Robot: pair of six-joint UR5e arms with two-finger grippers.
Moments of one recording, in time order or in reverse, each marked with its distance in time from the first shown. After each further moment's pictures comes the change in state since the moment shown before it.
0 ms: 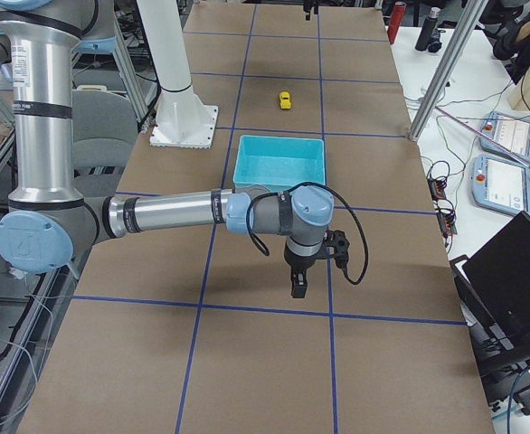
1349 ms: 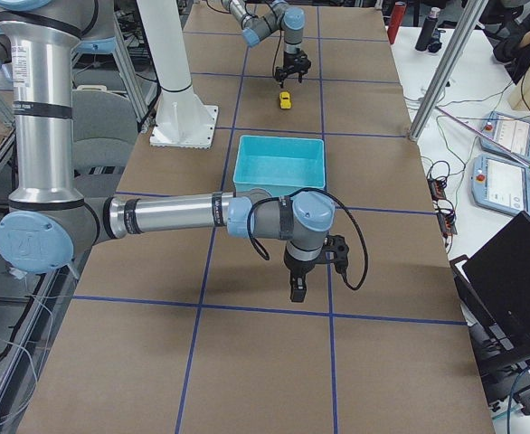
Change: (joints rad) left arm 0.632 -0.429 0.035 0.240 0.485 0.154; right arm 0.000 0.003 -0.024 0.003 0.000 -0.001
